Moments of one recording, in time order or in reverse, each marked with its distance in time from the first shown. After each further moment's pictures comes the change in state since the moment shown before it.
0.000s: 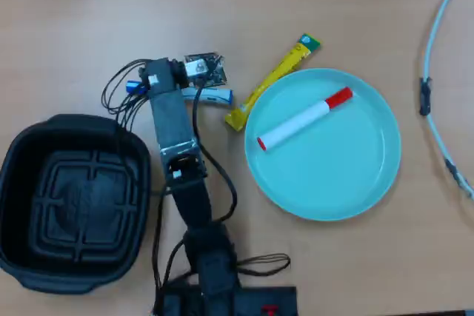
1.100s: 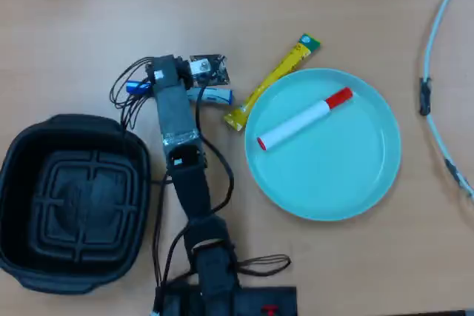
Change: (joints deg) arm 1.5 -11.0 -5.4 1.2 6.3
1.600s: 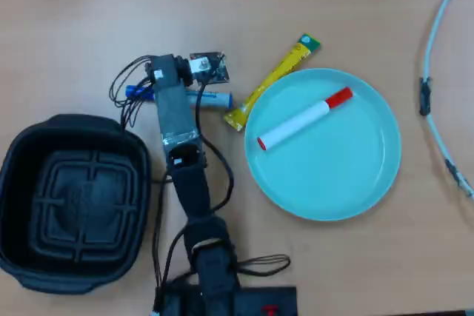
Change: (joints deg) arm 0.2 -0.5 -0.6 0.6 0.0
